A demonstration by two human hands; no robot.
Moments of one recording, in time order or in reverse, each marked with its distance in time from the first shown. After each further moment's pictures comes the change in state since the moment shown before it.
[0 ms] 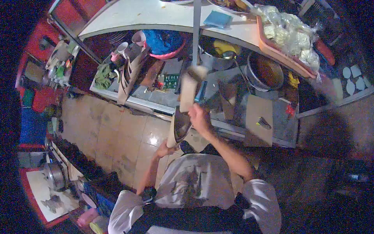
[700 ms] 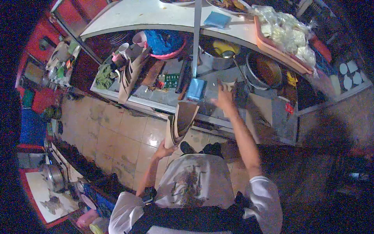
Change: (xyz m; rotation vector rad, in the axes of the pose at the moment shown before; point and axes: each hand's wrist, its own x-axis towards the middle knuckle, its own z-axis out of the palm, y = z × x) left_hand -0.016 -0.005 0.002 -0.074 0.108 0.195; right_hand 0.056 0.056 -0.079 -0.807 -0.098 -0.088
